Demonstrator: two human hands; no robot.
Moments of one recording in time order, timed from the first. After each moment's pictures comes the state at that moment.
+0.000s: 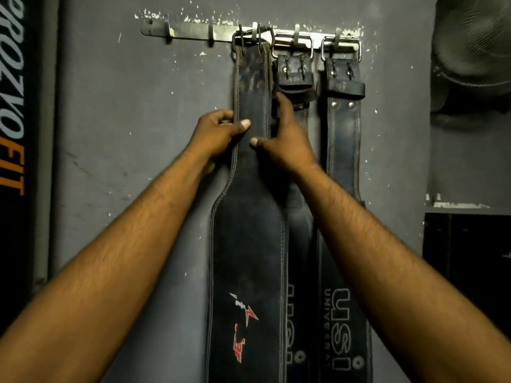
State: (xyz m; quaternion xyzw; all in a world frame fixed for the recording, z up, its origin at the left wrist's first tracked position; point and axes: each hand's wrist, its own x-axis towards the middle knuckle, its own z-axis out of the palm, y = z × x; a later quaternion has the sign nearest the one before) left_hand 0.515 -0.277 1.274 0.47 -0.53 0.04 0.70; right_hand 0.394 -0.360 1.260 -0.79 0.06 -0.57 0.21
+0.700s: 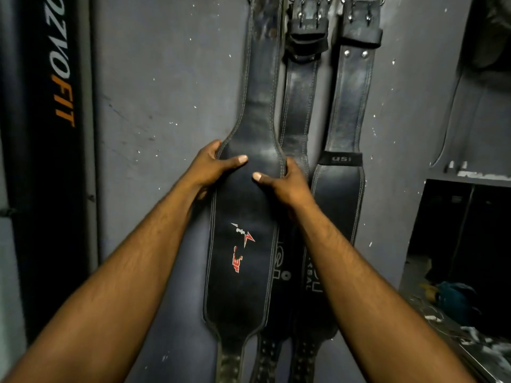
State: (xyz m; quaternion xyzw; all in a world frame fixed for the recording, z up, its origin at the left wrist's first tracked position) left_hand 0.509 -0.248 1.120 0.54 -0.45 -0.03 0.71; right_hand 0.376 -0.376 1.103 -0.75 0.11 -0.44 0.48
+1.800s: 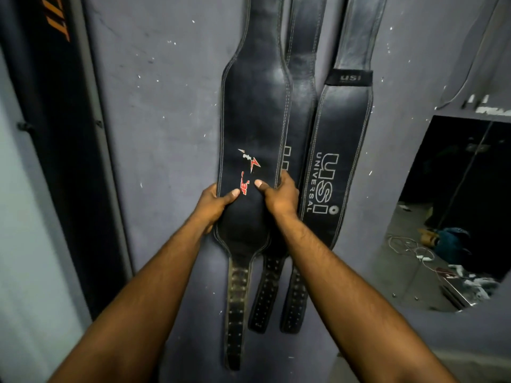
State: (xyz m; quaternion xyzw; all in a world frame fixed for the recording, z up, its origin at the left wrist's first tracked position) left_hand 0.473 -0.239 0.898 0.58 -0.31 -0.14 0.74; right_hand 0.357 -0.350 0.937 -0.73 0.26 -0.43 0.46
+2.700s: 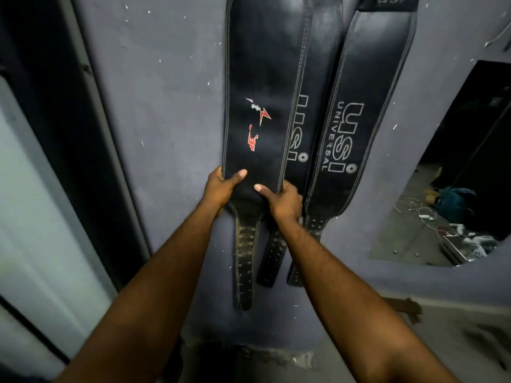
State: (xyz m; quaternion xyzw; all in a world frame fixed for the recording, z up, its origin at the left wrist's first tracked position) left_hand 0.465 -0.234 0.845 0.65 -0.23 -0.14 0.71; right_hand 0.352 -0.338 0.834 -0.73 0.35 -0.33 0.49
